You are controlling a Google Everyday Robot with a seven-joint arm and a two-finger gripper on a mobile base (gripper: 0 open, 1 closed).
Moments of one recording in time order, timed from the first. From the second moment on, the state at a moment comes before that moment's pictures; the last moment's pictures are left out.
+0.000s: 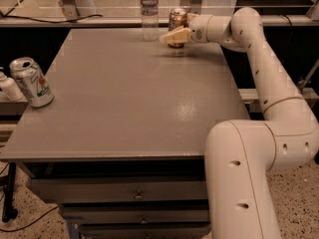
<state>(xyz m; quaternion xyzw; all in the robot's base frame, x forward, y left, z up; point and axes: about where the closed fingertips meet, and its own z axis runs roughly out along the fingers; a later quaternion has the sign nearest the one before) 0.893 -0.066 0.883 -0.38 0.66 0.28 0.58</state>
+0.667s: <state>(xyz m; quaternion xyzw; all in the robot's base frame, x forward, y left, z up) 0.840 -0.135 0.938 -0.38 0.65 0.27 0.60</state>
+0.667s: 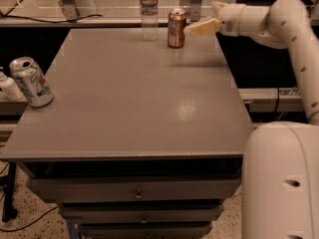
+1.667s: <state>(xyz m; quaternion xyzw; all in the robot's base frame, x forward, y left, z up) 0.669 -0.187 1.040 -0.39 0.60 0.25 0.65</state>
